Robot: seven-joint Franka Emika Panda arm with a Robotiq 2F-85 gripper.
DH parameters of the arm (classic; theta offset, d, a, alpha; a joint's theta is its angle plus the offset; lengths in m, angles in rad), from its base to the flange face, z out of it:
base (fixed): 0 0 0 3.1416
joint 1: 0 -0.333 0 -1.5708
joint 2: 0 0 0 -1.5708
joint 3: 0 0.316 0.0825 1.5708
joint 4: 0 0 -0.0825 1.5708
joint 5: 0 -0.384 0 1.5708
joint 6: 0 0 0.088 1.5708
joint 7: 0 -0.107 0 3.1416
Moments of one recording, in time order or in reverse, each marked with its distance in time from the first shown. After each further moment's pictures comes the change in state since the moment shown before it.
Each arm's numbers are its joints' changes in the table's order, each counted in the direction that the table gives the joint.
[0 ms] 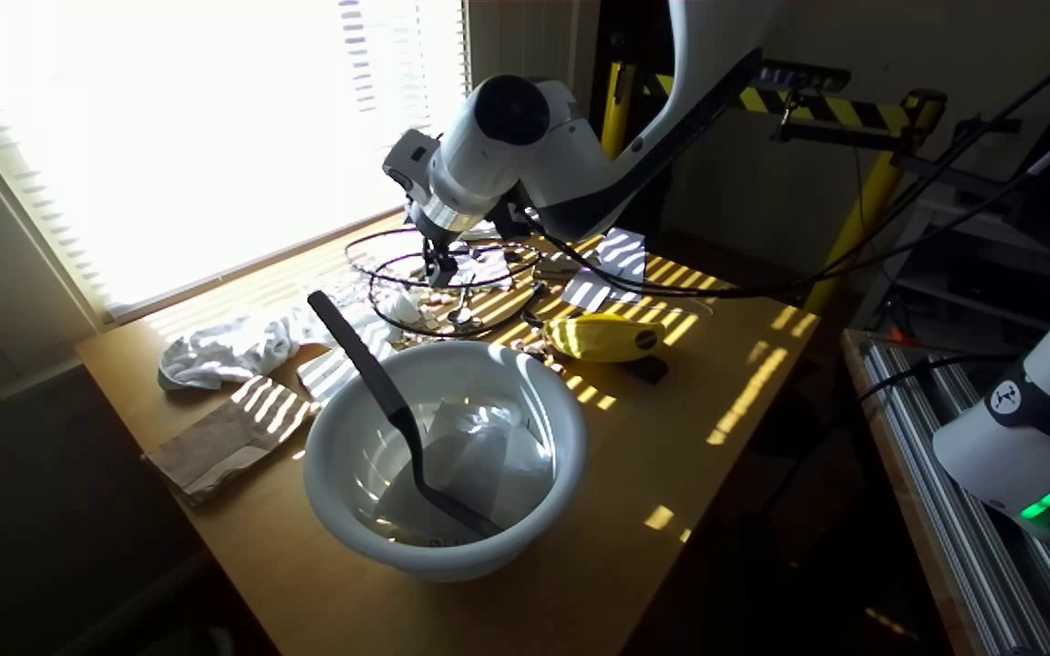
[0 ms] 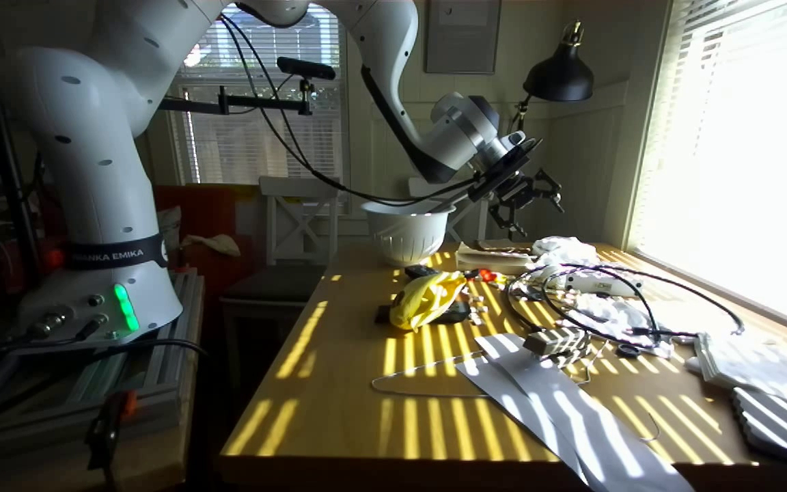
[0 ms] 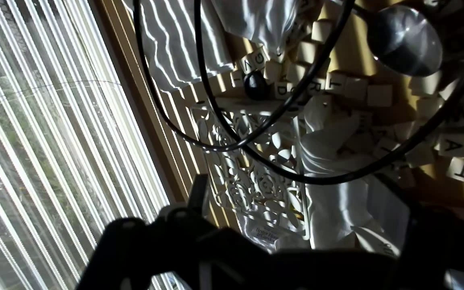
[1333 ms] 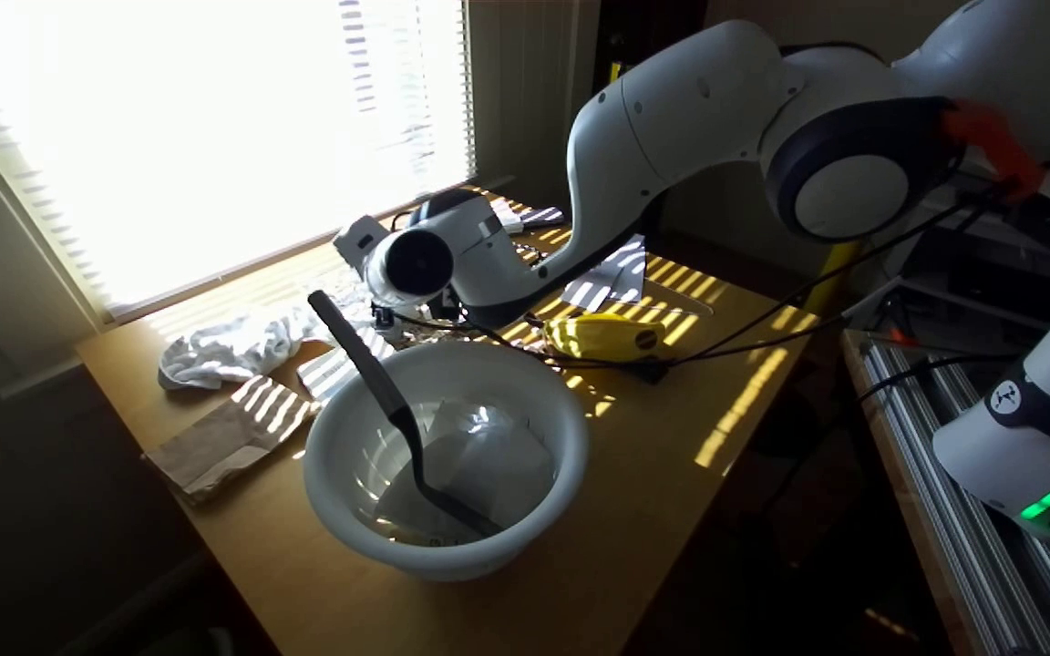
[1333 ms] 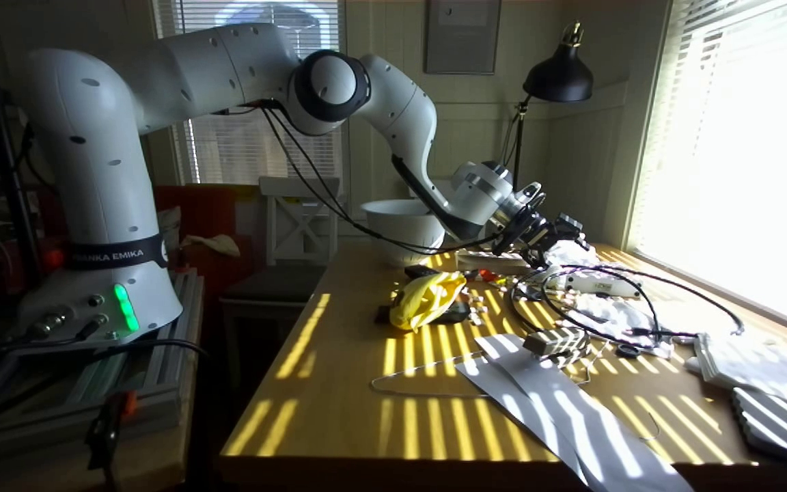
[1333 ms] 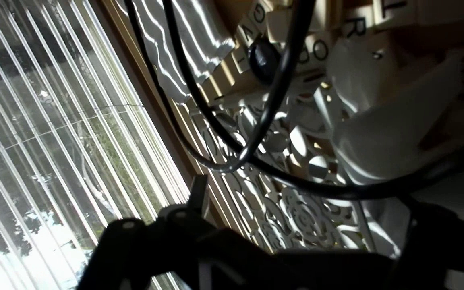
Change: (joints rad) arm -0.135 -0.550 -0.140 0.675 -0.001 0.199 -0.304
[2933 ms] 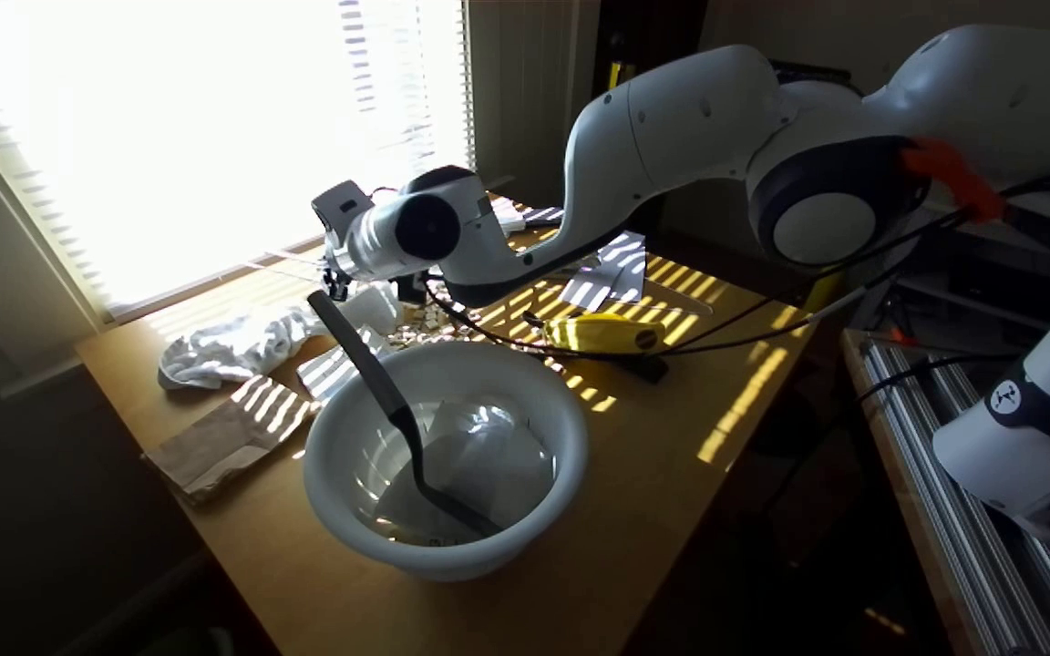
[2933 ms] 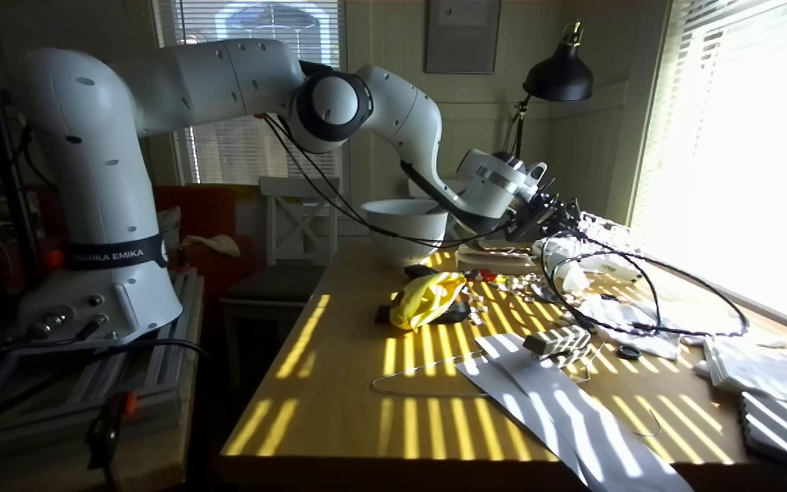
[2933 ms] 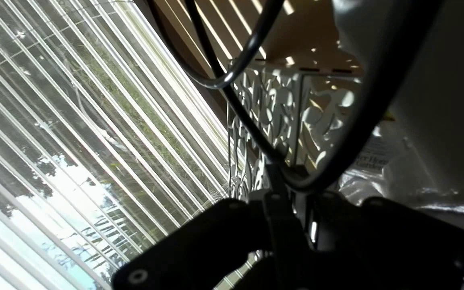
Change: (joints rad) arm 0.041 -0.093 -0.010 0.234 -0.021 -0.229 -0.050
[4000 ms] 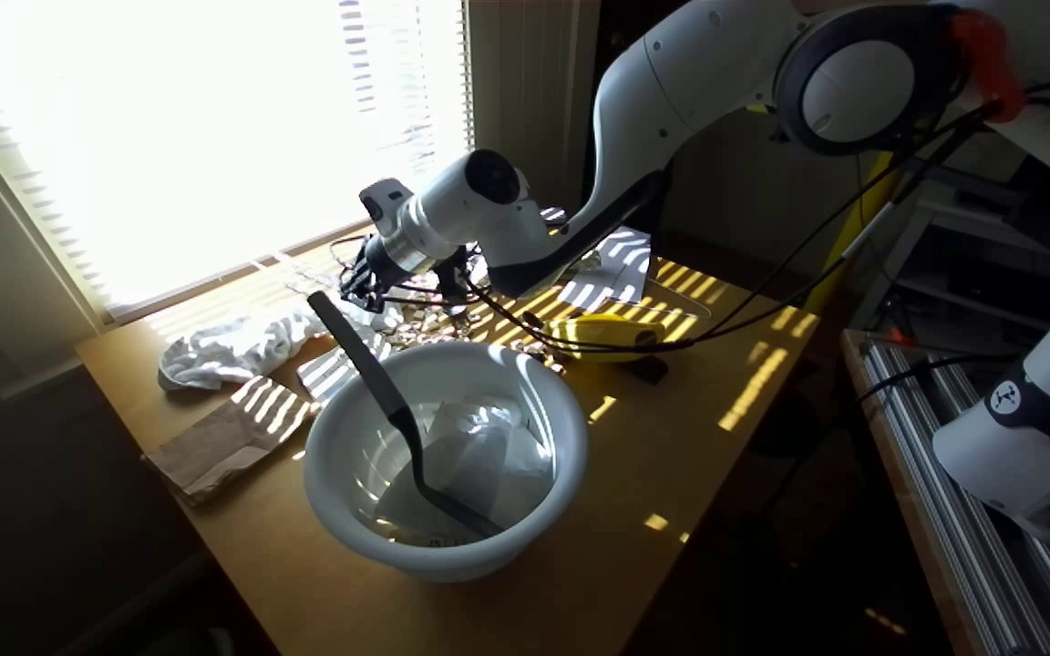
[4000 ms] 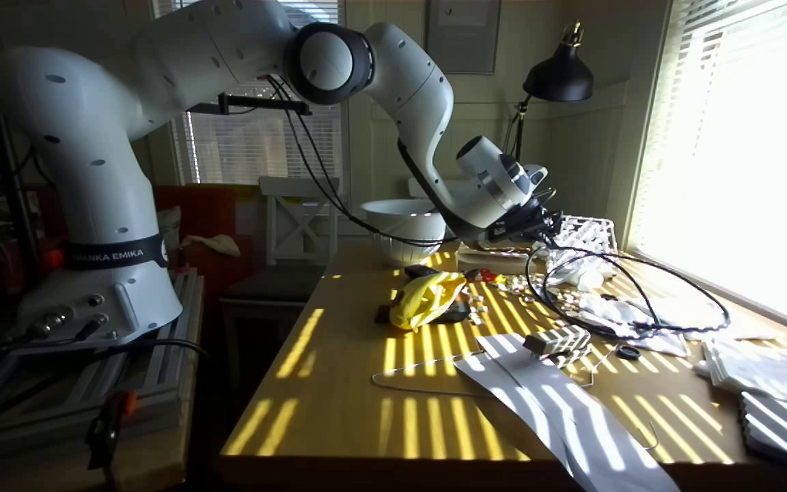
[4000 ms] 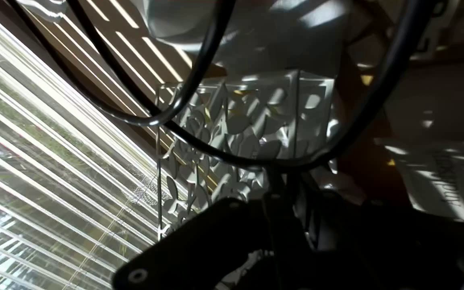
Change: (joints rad) arm 0.204 0.207 0.259 -0.421 -0.015 -0.291 0.196
